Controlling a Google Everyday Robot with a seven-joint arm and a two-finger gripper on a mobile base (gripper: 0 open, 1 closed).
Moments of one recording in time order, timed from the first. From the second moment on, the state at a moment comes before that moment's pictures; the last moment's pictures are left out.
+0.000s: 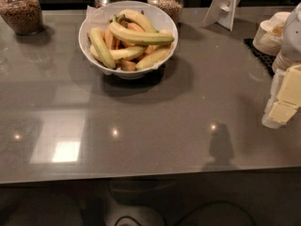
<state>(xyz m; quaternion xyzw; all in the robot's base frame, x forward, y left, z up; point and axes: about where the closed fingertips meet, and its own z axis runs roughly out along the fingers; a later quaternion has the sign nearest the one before) 0.438 -0.217 0.977 -0.60 0.78 -0.03 0.16</state>
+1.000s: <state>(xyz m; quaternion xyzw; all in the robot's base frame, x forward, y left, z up) 0.490 -0.159 0.987 -0.62 0.73 0.01 0.28</state>
